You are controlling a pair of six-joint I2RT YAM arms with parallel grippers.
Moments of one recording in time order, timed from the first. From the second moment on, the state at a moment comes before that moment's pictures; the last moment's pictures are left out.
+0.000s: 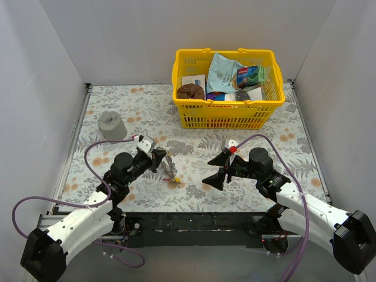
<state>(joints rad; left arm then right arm) -0.56 0.72 0.31 0.28 0.16 -0.06 0.69 0.87 0.35 0.30 -0.66 0.12</state>
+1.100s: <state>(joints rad) -0.56 0.89 0.28 0.64 0.58 -0.06 0.68 0.86 0.36 0.28 -0.64 0.11</state>
